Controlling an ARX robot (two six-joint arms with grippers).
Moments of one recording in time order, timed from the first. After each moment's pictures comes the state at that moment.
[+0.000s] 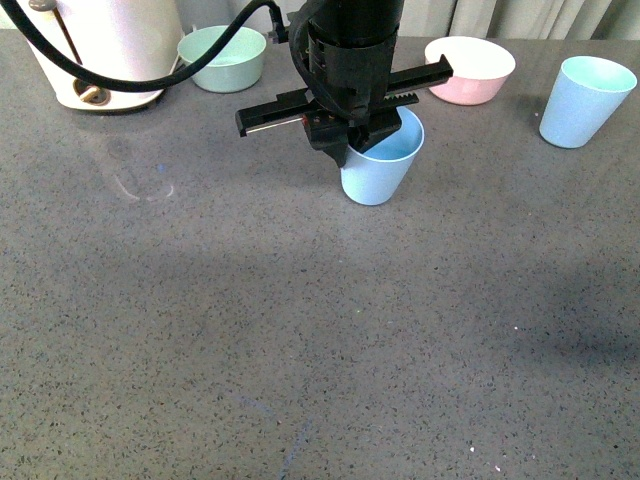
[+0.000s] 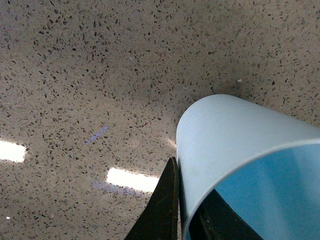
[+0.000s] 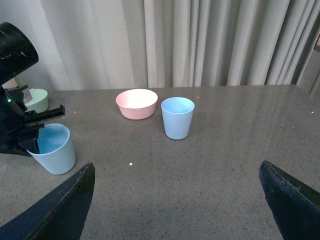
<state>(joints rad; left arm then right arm) -0.58 2.47 2.08 -0.83 -0.13 -0.86 0.00 0.00 0.02 0.00 0.00 0.00</state>
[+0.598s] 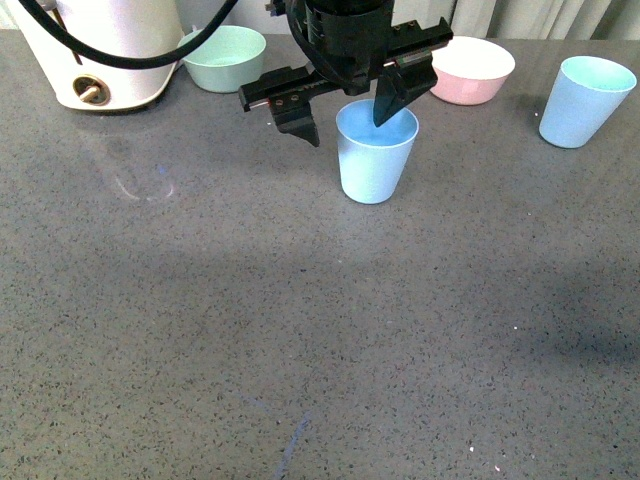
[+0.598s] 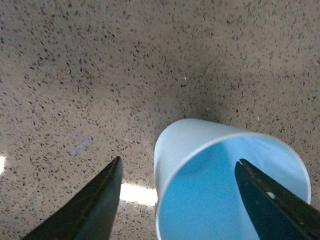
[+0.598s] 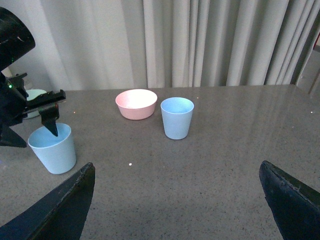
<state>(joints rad) -0.55 2.49 2.16 -0.81 -0.12 -0.86 0.00 0.00 0.02 0.00 0.00 0.00</state>
